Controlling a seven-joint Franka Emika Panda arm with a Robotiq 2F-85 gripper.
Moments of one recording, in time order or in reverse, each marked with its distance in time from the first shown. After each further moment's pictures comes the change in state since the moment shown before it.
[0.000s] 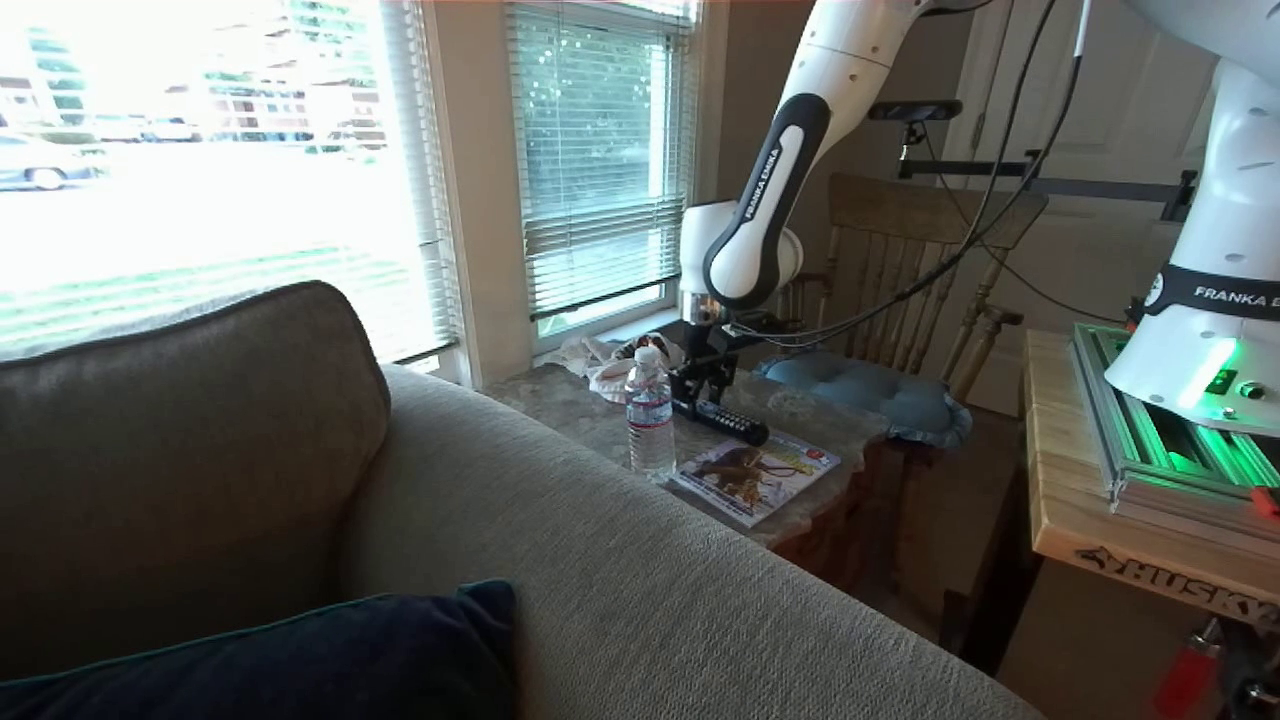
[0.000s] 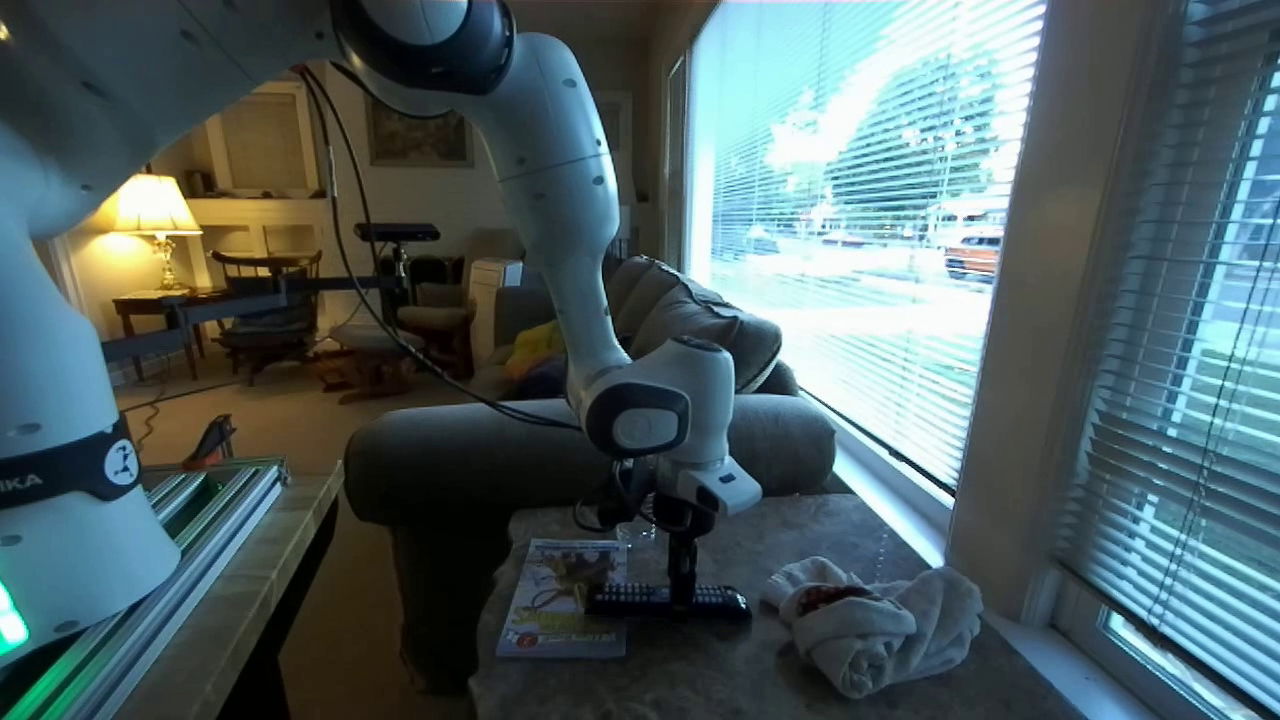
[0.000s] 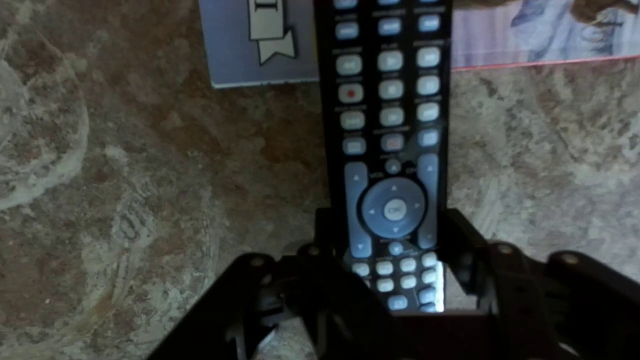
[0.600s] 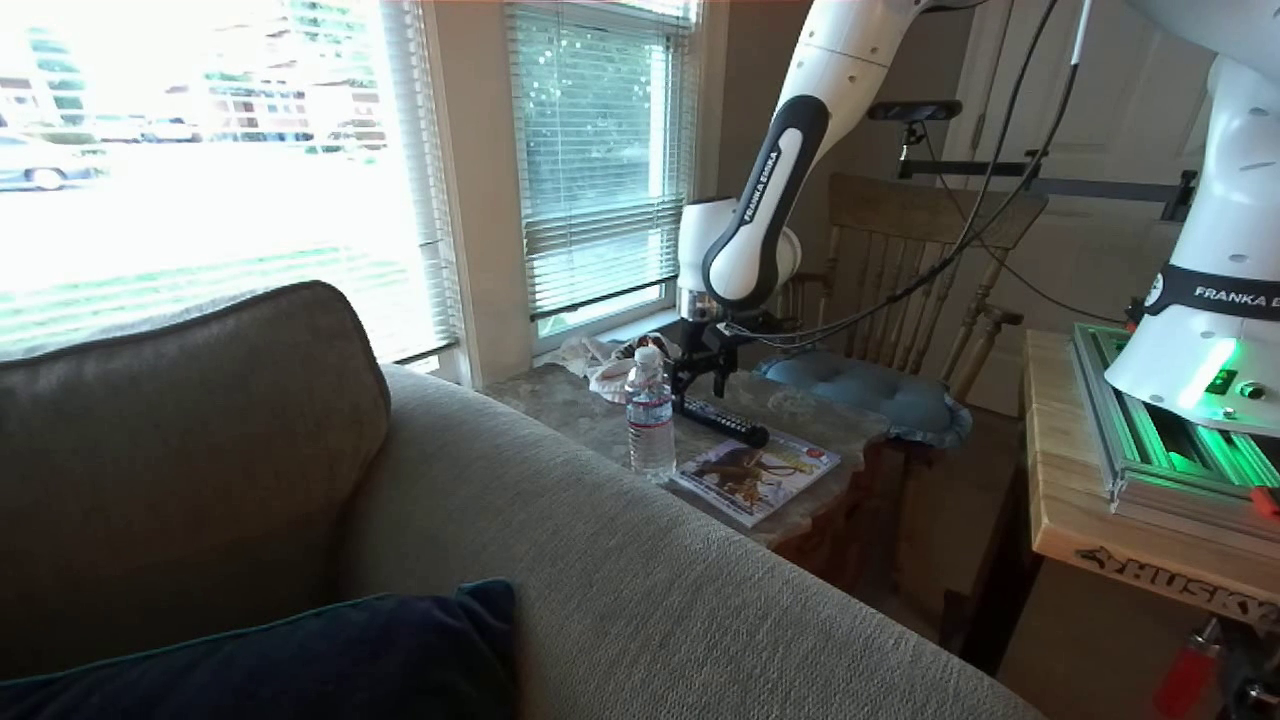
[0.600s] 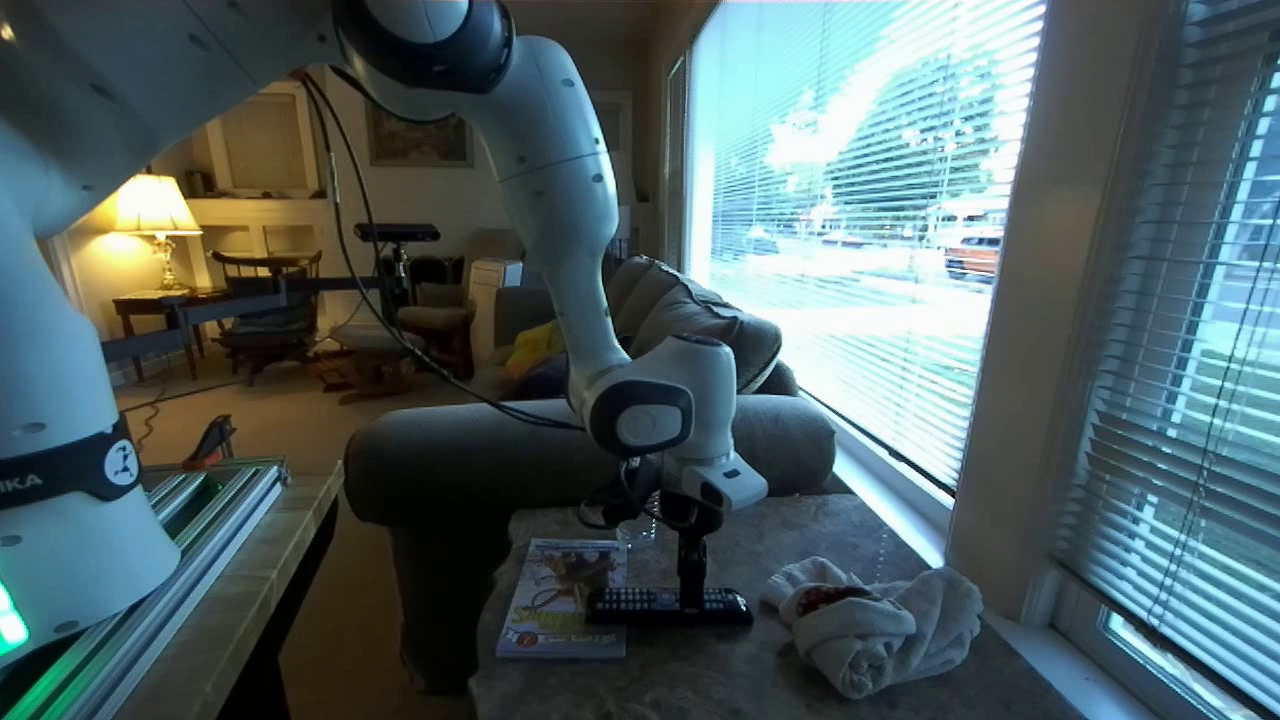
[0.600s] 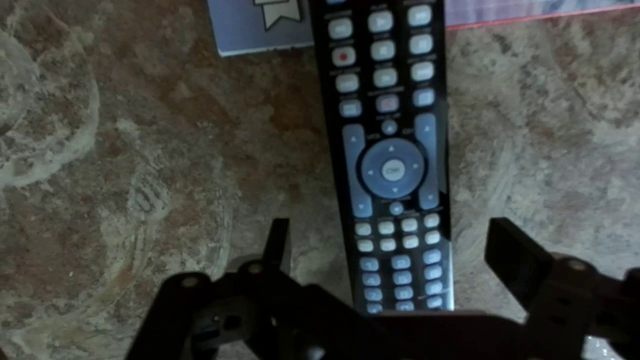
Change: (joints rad) arm 0.043 0.000 -0.049 0.007 0.001 0.023 0.053
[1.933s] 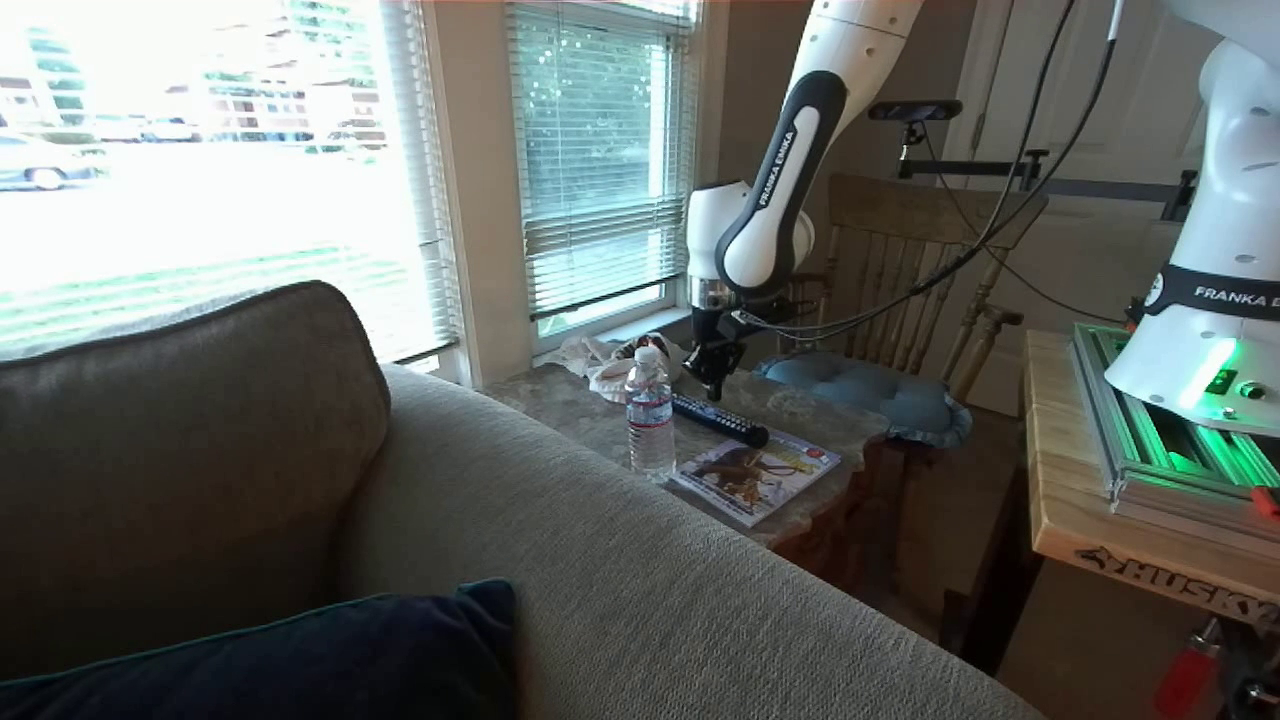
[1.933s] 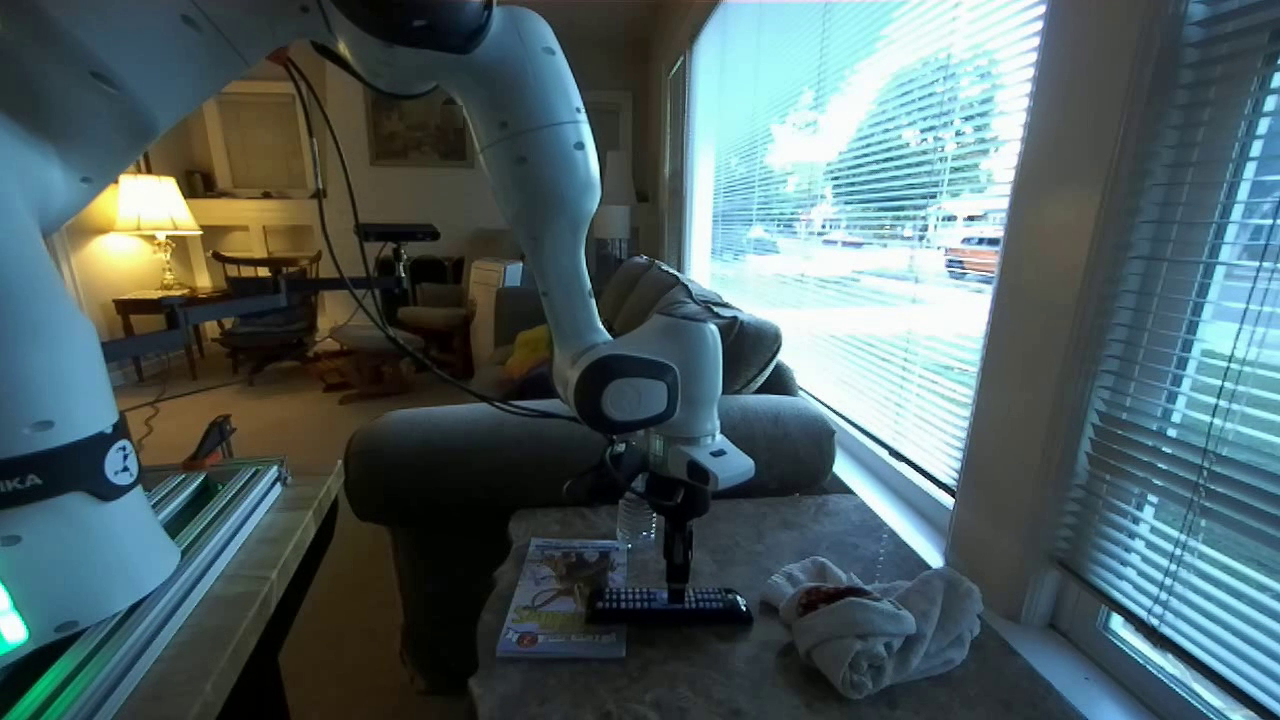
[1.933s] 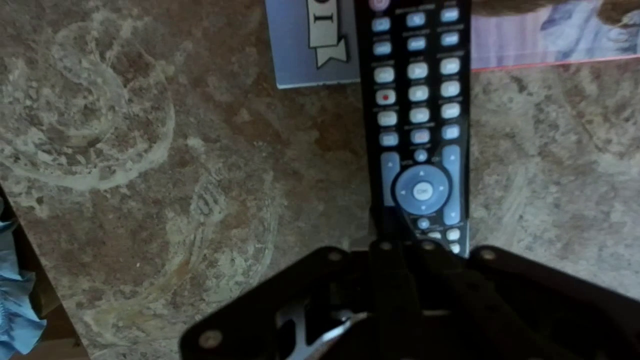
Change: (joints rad) arm 0.079 -0.087 -0.069 -0.106 0.000 -0.018 0.004
